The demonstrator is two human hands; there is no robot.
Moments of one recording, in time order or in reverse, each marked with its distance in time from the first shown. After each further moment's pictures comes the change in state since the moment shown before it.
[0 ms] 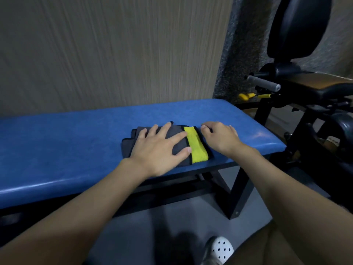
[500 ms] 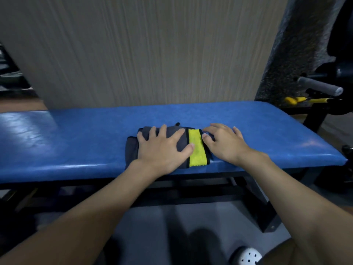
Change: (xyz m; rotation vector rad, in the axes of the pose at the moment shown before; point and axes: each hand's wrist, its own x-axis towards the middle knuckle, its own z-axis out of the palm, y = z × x) left_hand -0.045 -0.049 -0.003 -0.008 0.013 -0.379; right_hand -0.003 -0.062 0.046 -0.095 -0.140 -0.286
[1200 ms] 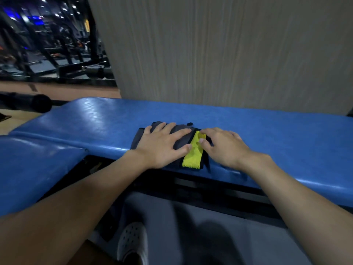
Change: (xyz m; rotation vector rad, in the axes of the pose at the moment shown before) left_hand -0.029 -0.165 -0.009 0.043 0.037 -0.063; right_hand 0.025 -0.149 0.046 -0.020 -0.181 -0.336
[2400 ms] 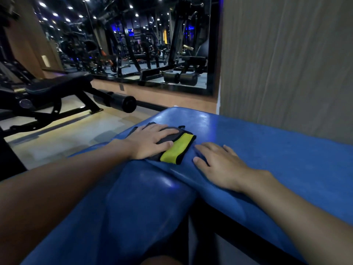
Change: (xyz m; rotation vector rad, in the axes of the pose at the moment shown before) left_hand -0.037 -0.400 -0.016 0.016 -0.073 -0.230; right_hand 0.192 -0.264 0.118 -0.015 -0.175 -0.472
